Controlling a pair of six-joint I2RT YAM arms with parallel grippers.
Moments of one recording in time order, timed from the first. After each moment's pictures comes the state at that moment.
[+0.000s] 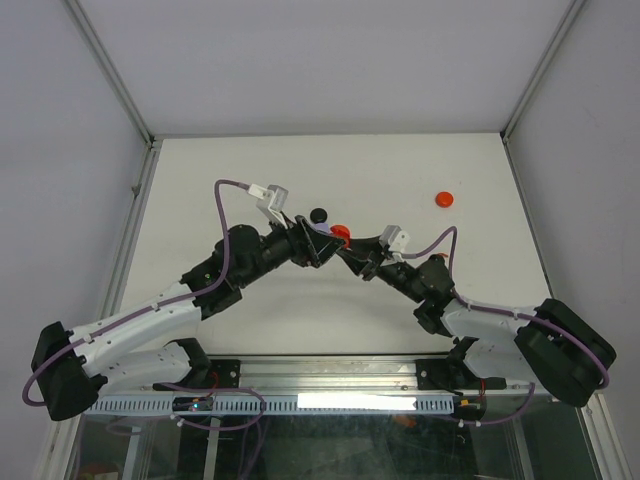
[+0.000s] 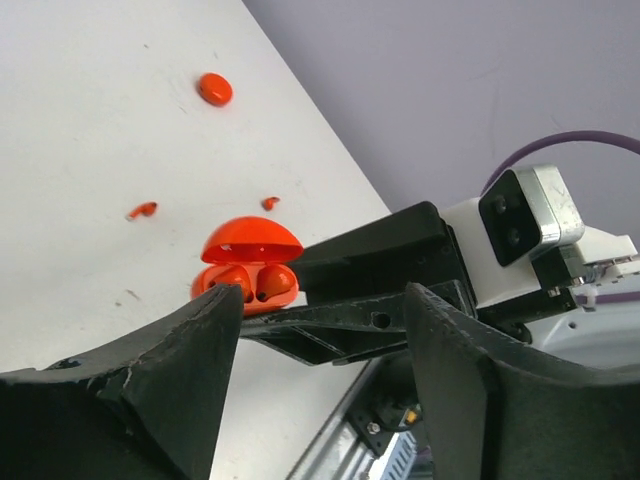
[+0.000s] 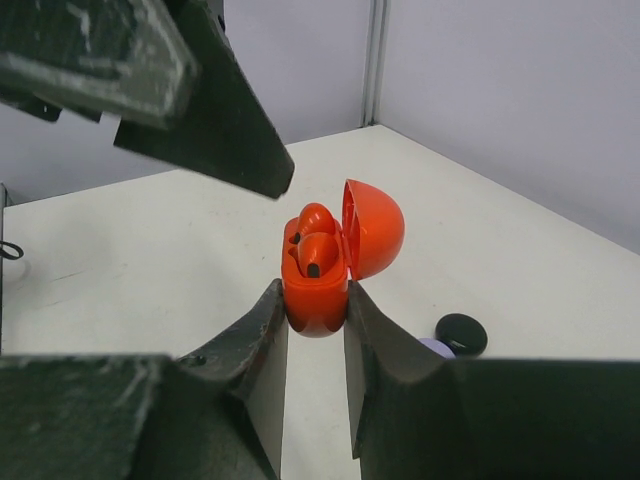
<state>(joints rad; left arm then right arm) -0.92 1.03 0.73 0.25 0.00 -0.72 0.80 1.18 0.26 1.17 -0.21 0.02</state>
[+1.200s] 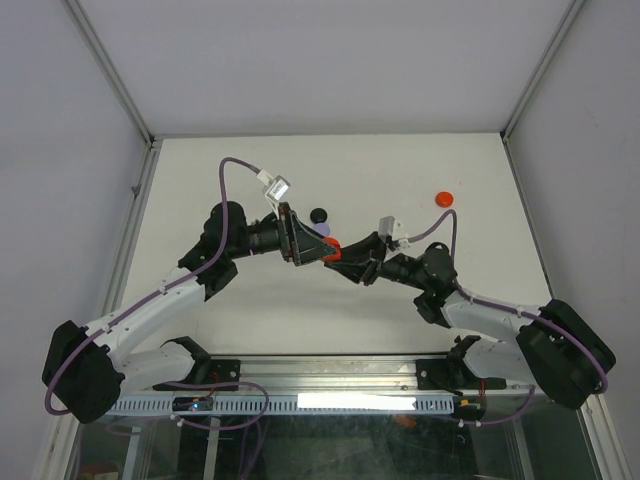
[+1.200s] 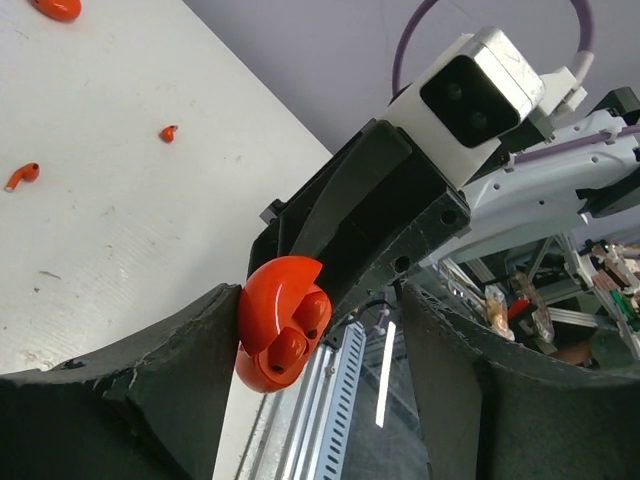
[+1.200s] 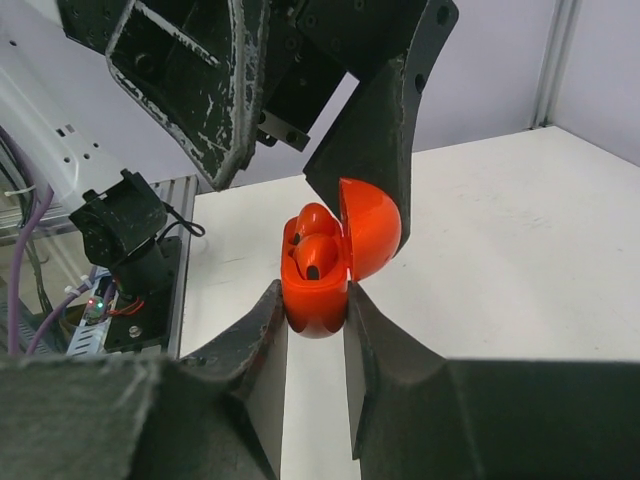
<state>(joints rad) -0.65 1.09 0.74 0.31 0.65 -0.72 0.72 1.17 0.34 1.12 -0.59 0.26</state>
